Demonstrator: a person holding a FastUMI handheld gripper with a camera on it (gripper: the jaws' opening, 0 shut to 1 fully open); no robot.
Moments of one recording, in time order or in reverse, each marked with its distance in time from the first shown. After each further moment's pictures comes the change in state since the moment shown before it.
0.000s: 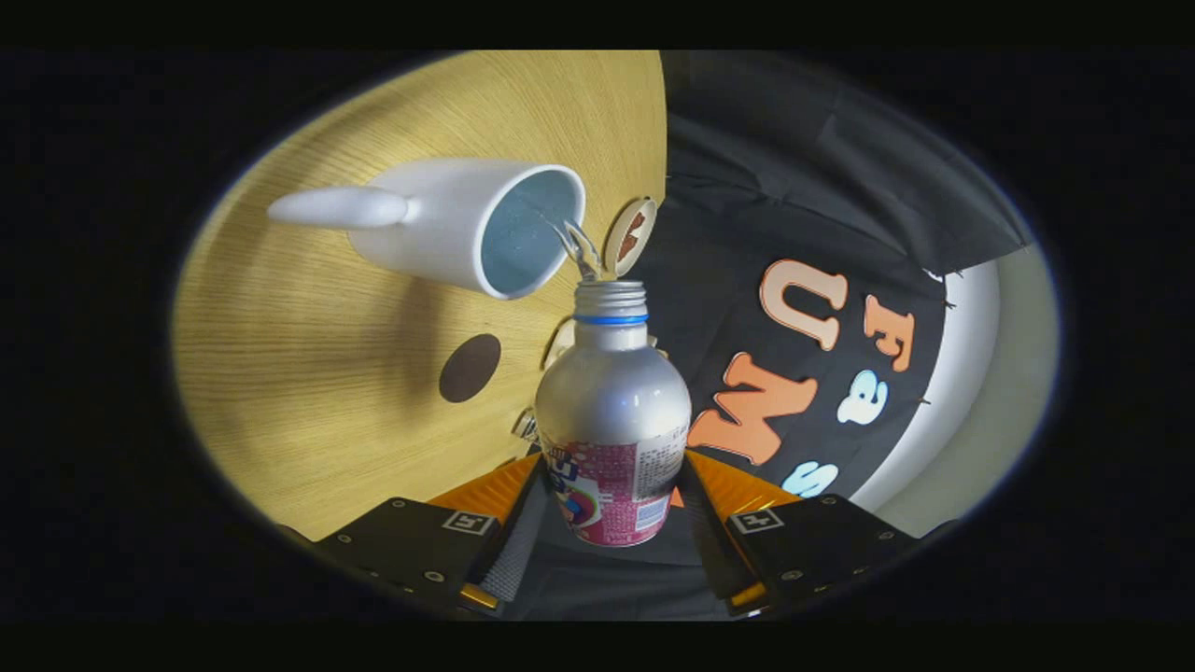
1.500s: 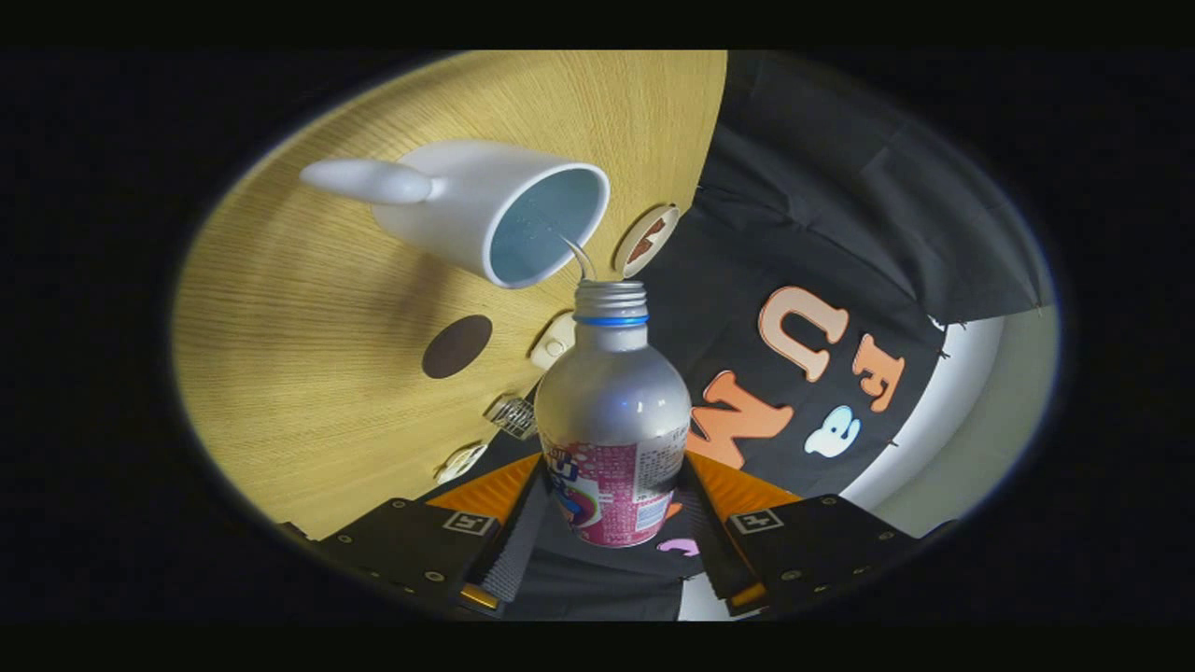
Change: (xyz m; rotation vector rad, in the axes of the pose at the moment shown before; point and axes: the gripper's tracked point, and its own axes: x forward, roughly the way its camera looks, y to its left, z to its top) arm -0.004 -0.015 0.009 -0.185 -0.003 -0.012
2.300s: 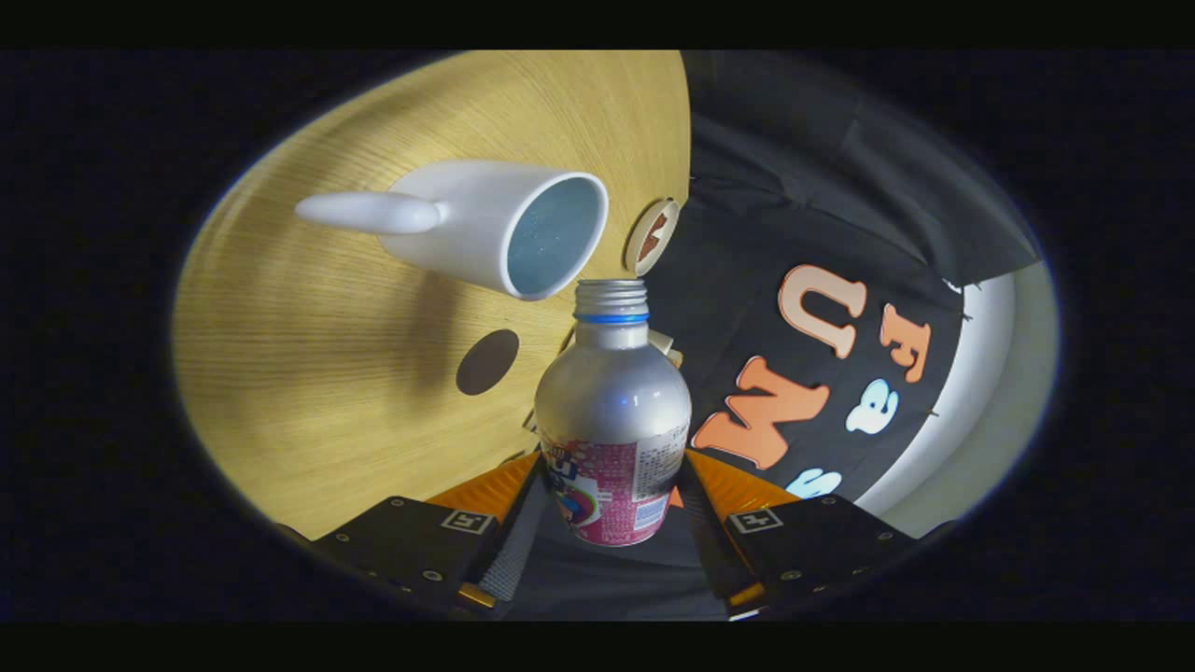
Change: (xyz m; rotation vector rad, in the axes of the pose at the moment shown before) arm -0.003 0.029 -0.001 0.242 0.005 0.111
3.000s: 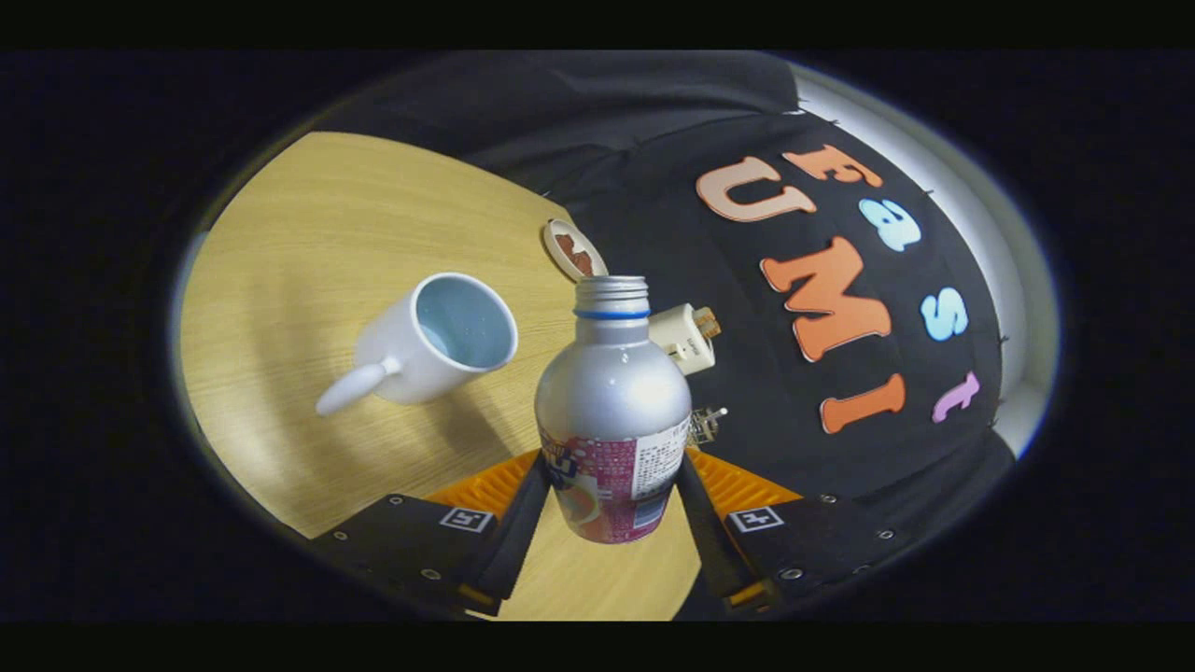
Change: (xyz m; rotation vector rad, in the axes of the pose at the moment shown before) arm -0.022 0.039 0.003 0.868 -0.059 0.176
